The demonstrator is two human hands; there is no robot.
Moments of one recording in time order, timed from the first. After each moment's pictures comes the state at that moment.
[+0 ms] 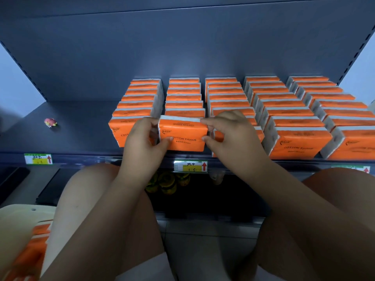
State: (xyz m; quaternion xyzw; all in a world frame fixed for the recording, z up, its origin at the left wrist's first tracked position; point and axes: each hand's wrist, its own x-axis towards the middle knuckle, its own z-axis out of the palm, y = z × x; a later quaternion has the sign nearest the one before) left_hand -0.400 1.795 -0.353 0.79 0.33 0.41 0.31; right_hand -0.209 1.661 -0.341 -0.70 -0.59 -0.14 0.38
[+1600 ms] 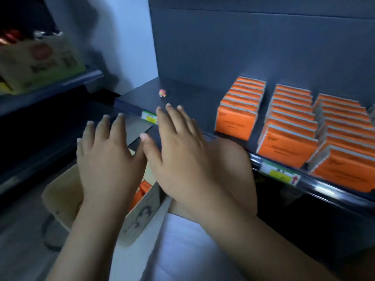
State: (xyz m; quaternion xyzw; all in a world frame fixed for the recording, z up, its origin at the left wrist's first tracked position) left_hand -0.643 1.741 -0.319 0.66 0.69 0.29 -0.05; right_hand -0.506 1.728 -0.313 -0.60 -0.71 -0.04 0.36
